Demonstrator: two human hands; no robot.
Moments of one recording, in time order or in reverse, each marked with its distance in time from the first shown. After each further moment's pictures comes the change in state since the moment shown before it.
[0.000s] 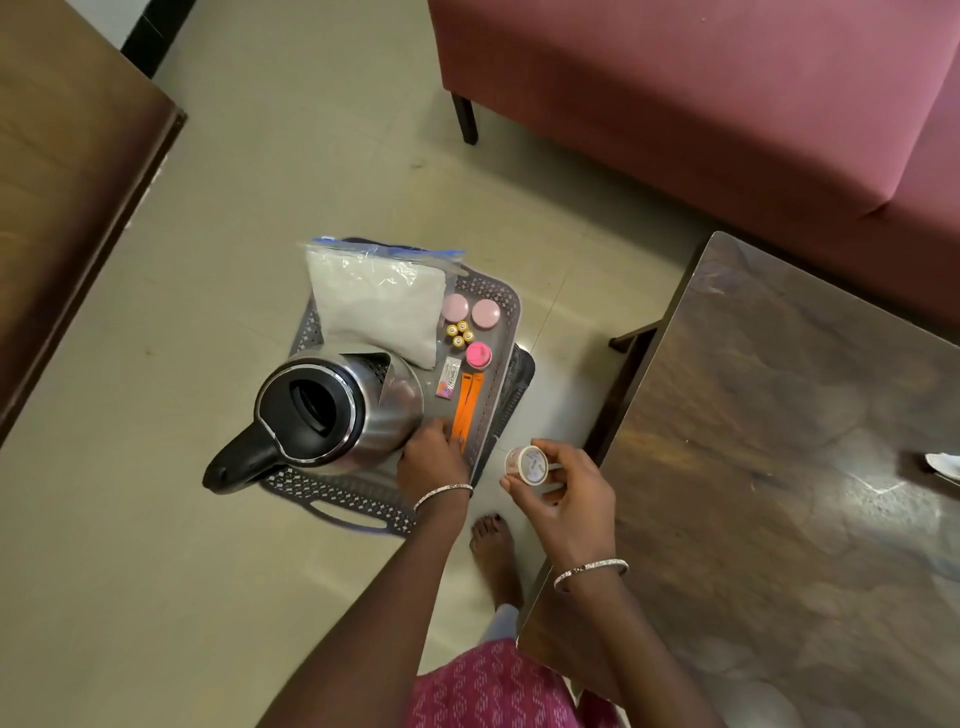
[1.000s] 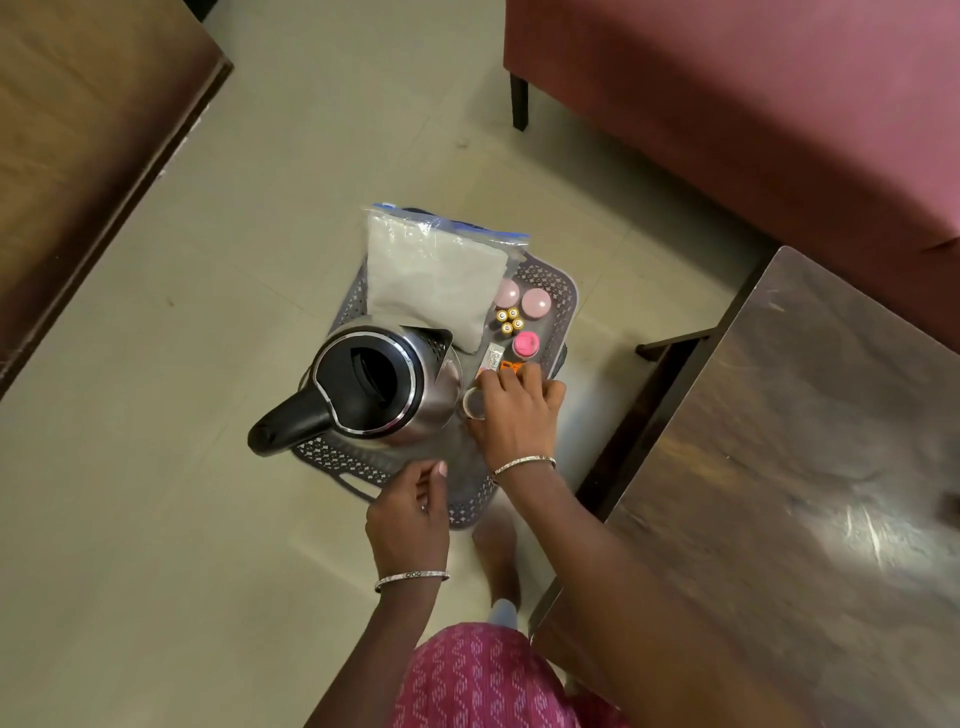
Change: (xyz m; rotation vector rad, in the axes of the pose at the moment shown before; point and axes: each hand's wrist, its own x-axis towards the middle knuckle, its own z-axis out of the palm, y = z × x) left_hand -0.055 -0.068 -0.050 -0.393 0.209 0.076; right_hand 0.060 -0.060 0.096 -0.886 -0.059 -0.431
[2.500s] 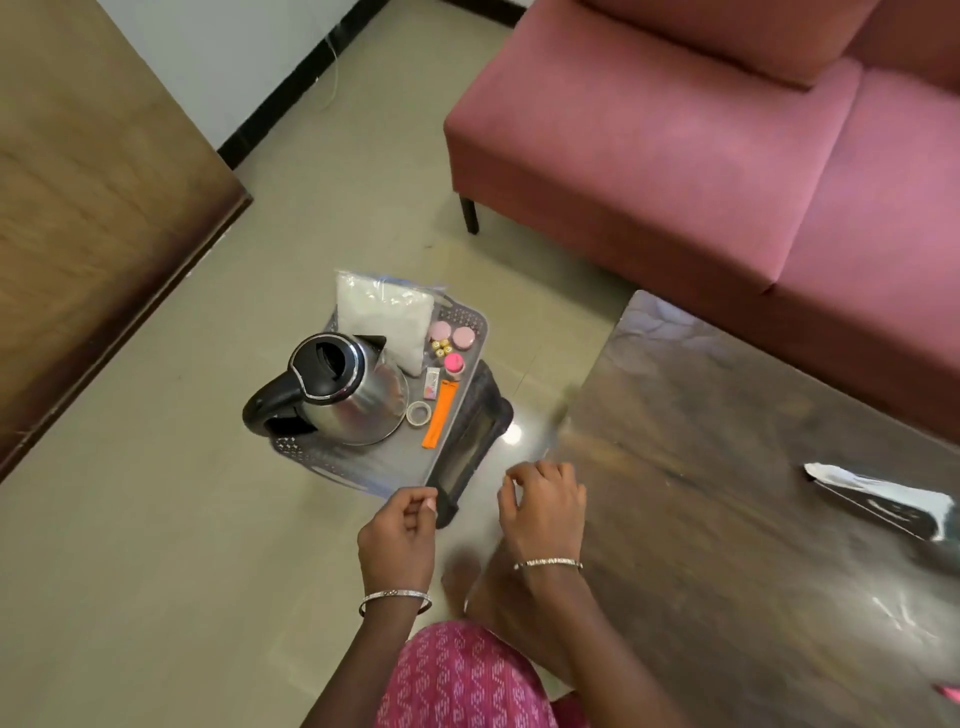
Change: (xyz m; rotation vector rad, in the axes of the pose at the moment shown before) left_hand -0.118 0.051 -0.024 -0.140 -0.042 0.085; right_hand -0.166 0.091 -0.087 0.280 0.070 0.250
